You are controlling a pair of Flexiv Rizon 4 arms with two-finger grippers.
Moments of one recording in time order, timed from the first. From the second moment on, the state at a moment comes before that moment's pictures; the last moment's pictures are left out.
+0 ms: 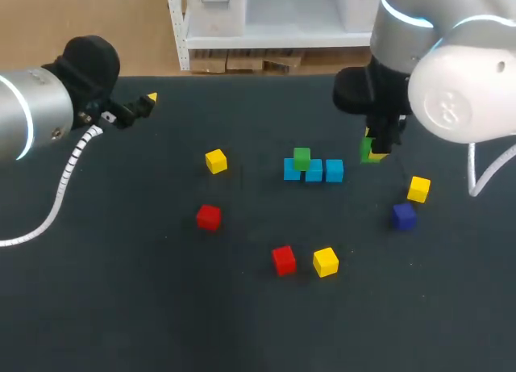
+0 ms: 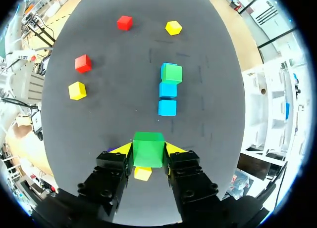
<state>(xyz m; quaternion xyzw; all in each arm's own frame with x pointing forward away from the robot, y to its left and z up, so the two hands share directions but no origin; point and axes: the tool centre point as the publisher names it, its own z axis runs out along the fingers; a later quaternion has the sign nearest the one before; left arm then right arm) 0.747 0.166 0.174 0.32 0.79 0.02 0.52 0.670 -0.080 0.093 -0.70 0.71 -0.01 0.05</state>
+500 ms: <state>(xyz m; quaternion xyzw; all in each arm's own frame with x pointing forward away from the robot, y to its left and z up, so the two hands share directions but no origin) 0.747 0.166 0.174 0.32 0.79 0.02 0.52 0.676 -0.067 0.090 -0.75 0.66 -0.02 0.03</state>
